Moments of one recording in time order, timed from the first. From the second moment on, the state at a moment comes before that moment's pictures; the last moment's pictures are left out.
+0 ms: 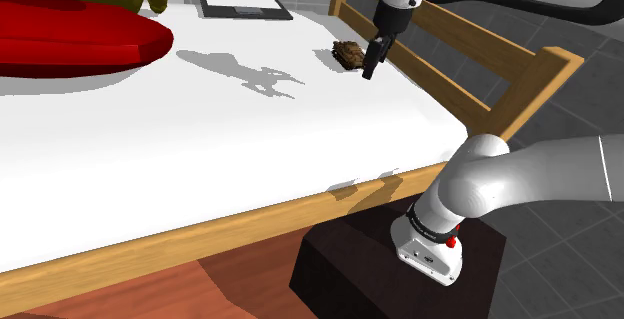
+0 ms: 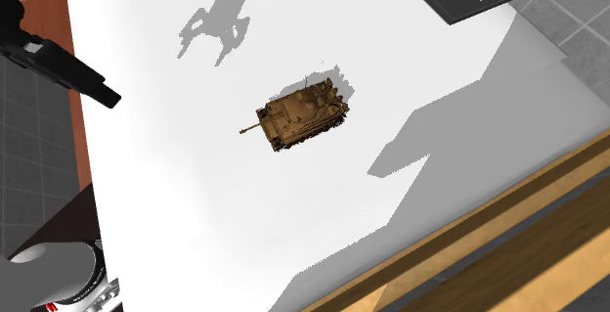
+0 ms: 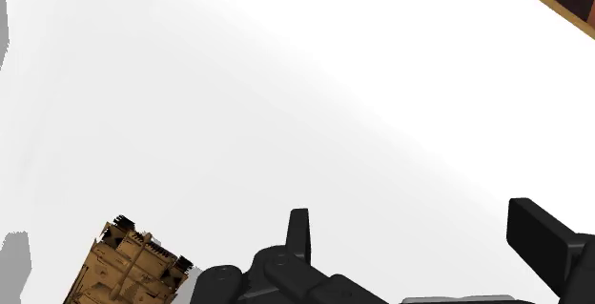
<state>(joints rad) -0.02 -0.77 0.05 -2.36 -0.09 1.64 -0.17</state>
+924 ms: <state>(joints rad) -0.11 -0.34 -0.13 -2.00 -0.08 1.64 -0.28</state>
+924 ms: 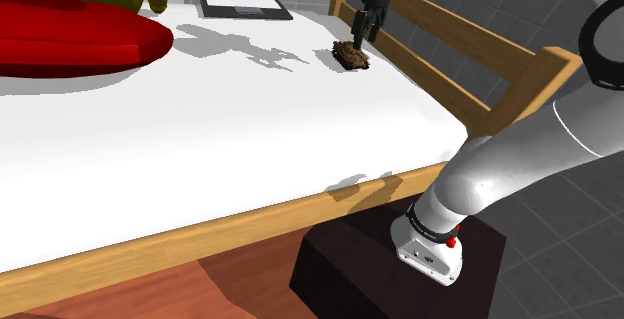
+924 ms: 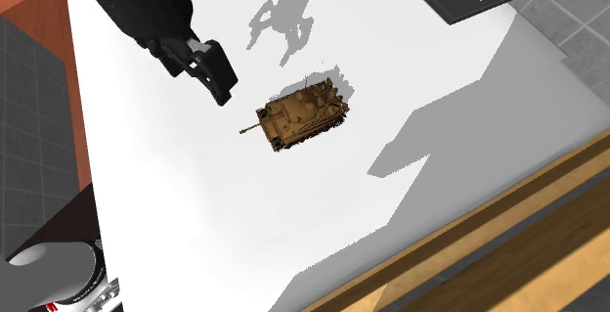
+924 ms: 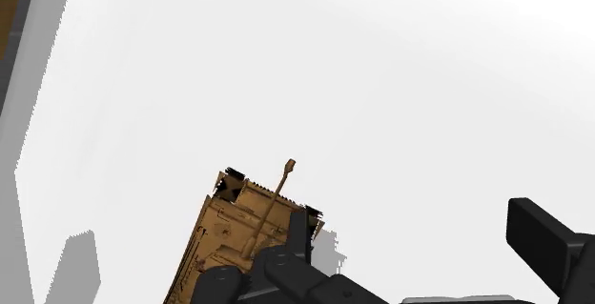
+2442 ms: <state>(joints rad) -0.19 0.05 -0.26 -1.72 0.01 1.67 -0.39</state>
